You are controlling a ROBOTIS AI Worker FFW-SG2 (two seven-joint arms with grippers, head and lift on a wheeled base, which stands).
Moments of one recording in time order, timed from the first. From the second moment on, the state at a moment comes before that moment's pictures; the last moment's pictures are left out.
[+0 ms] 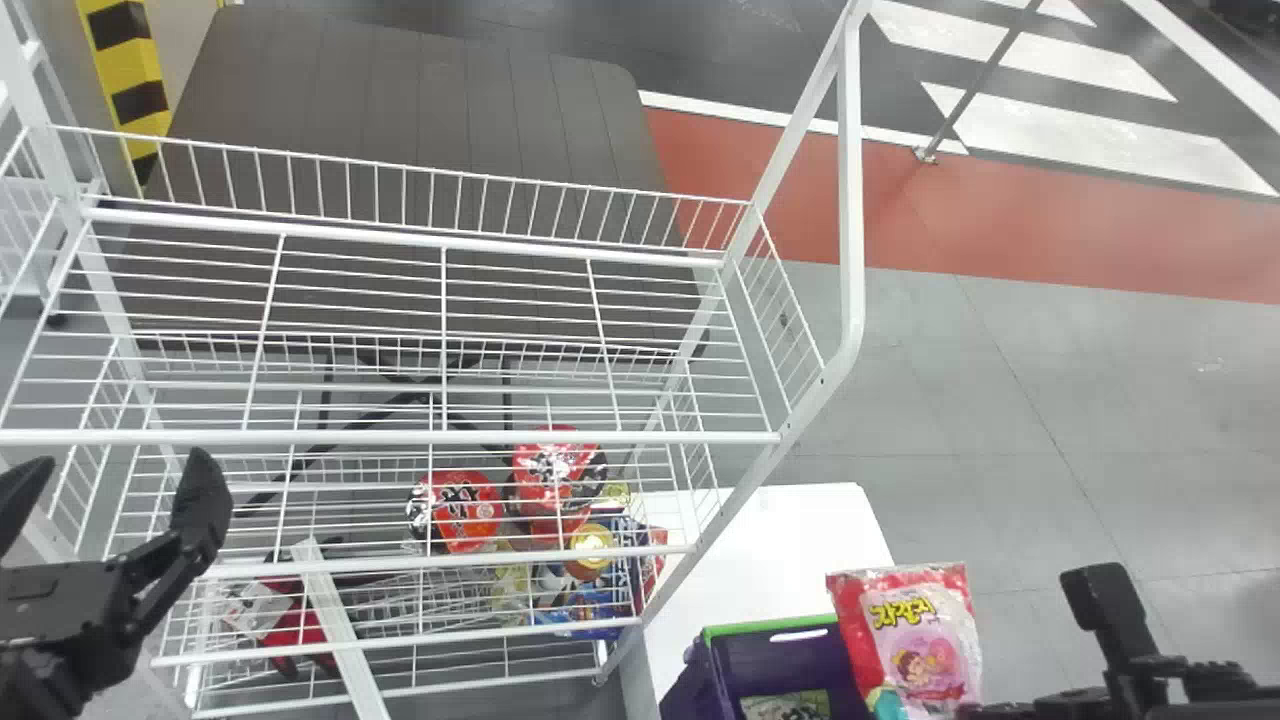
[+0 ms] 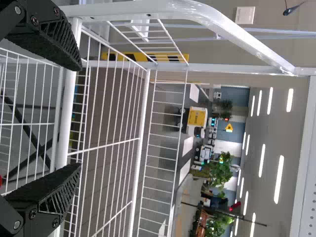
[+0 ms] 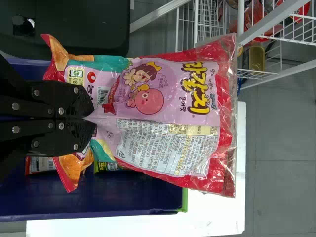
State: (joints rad) left arm 0.55 0.10 -0.14 -1.93 0.14 0.03 0.13; right arm 0.45 -0.37 -0.57 -1.70 0.35 0.97 1.00
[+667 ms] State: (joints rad) left arm 0.54 0.10 -0.14 -1.92 0.14 0.03 0.14; right arm 0.49 -0.25 -0.75 -2.10 0.19 1.13 1.18
